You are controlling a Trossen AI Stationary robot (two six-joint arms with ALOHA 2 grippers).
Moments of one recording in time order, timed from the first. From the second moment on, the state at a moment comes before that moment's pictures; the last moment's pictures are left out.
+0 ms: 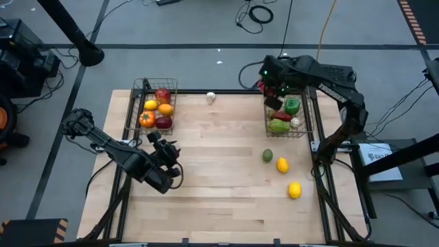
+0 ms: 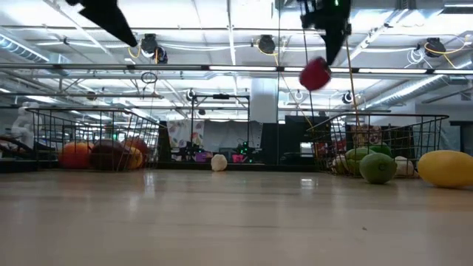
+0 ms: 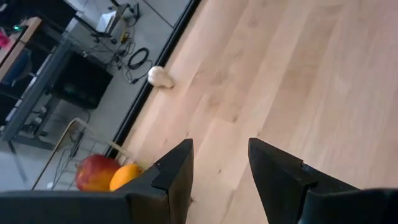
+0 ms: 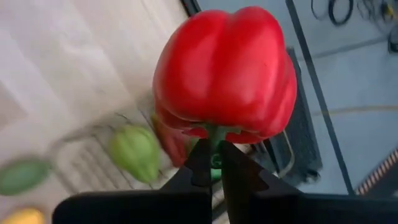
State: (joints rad) left arm -0.55 1.38 1.17 -1.23 -0.91 -0.78; right arm -0.51 1.63 1.90 -1.57 0.37 -0.05
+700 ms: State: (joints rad) left arm -0.41 1.38 1.17 -1.08 -0.84 -0.49; right arm -0.83 1.63 1.42 -1.28 0.36 -0.26
